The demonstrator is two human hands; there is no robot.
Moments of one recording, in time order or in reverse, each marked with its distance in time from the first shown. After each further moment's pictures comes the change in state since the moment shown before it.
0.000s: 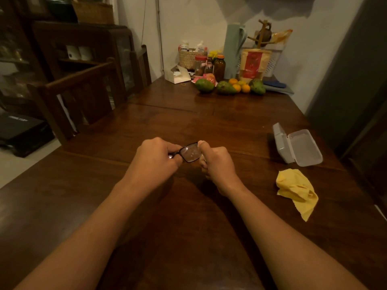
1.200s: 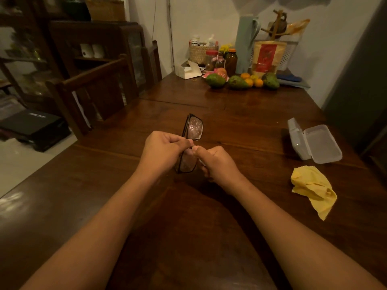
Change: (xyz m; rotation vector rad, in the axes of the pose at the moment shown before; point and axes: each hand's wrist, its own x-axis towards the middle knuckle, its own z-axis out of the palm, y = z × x) left_hand 0.000 0.006 -0.003 -0.563 0.040 -0.281; right_hand -0.006 -0.001 0.015 -0.043 -0.249 -0.092
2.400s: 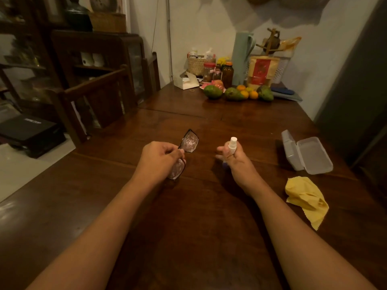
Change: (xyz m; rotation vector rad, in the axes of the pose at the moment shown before) left_hand 0.014 -0.020 -0.009 0.181 0.011 0.090; right_hand 0.011 0.031 -0.054 0.070 0.108 0.016
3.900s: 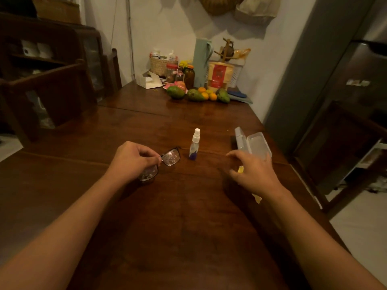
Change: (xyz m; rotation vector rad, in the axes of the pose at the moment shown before) left_hand -0.007 -0.002 0.013 0.006 -0.150 0.006; right_hand -0.079 -0.004 -0.109 -1.022 0.136 0.135
